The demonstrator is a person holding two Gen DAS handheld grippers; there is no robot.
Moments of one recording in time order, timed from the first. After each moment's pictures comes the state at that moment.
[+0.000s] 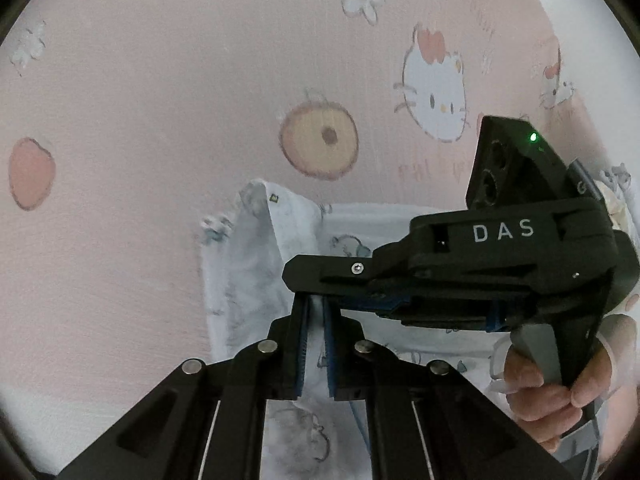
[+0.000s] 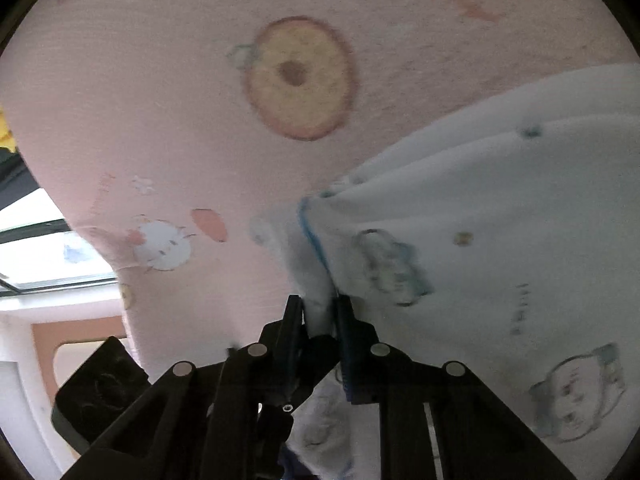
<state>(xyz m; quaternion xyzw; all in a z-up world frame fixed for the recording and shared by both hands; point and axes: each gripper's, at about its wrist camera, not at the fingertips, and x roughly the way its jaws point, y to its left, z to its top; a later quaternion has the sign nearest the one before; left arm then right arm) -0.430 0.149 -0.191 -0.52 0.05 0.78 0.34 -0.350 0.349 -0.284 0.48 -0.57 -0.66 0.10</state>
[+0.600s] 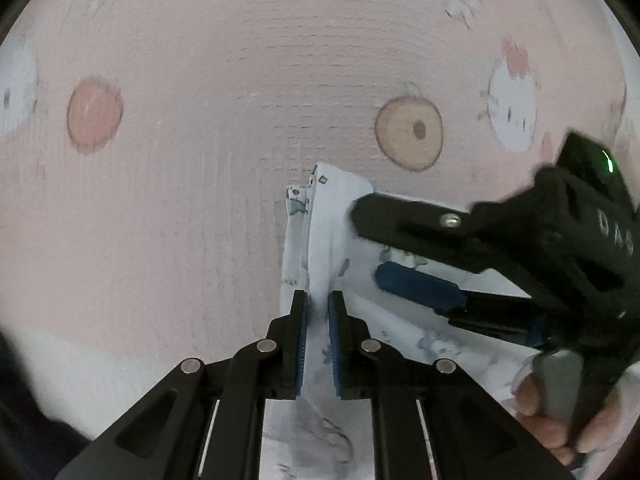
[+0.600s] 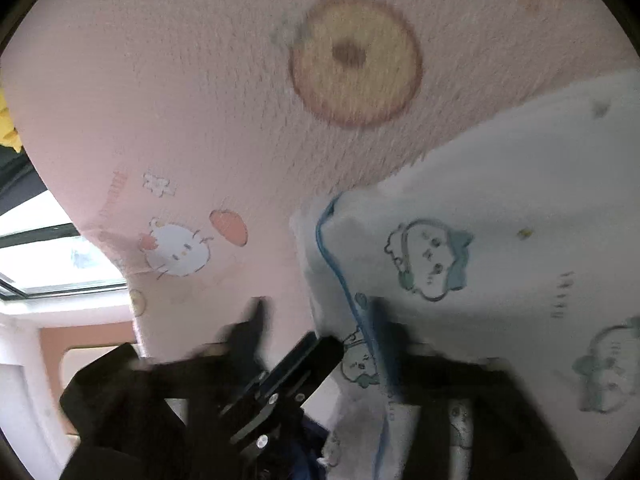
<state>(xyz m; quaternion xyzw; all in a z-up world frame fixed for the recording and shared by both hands) -0.451 0.149 -0.208 -0.60 0.00 0.77 0.23 -0.363 0.329 -0.275 0.47 -0.55 -0.68 0.07</state>
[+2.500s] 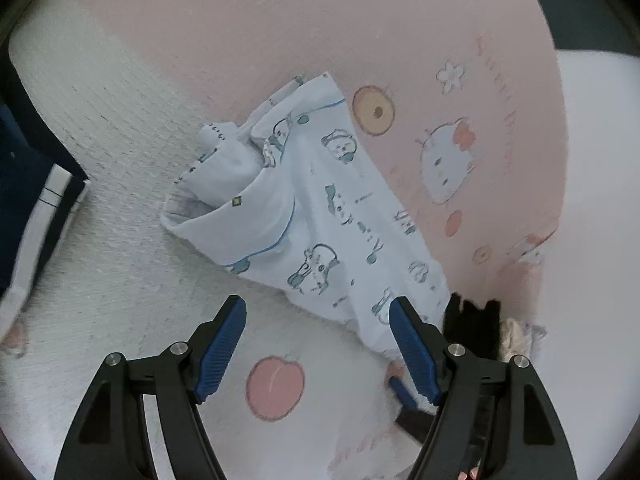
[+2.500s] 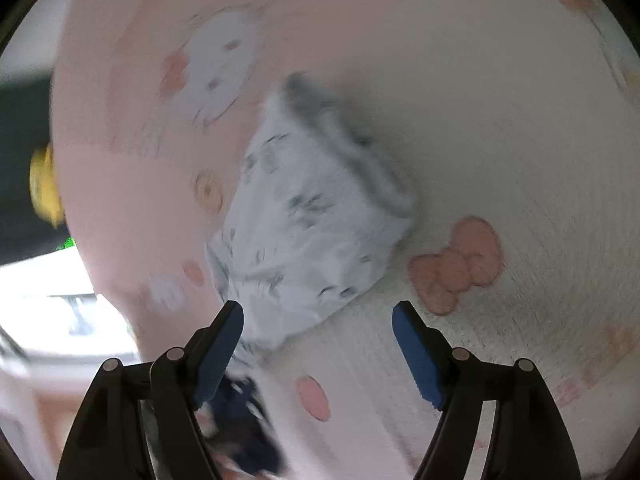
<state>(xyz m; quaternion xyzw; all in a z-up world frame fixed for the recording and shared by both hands) -0.303 0.105 -0.234 -0.55 -0.33 0.73 0.22 -0.076 0.433 -0.282 0.36 -0.66 -0.65 -0.08</state>
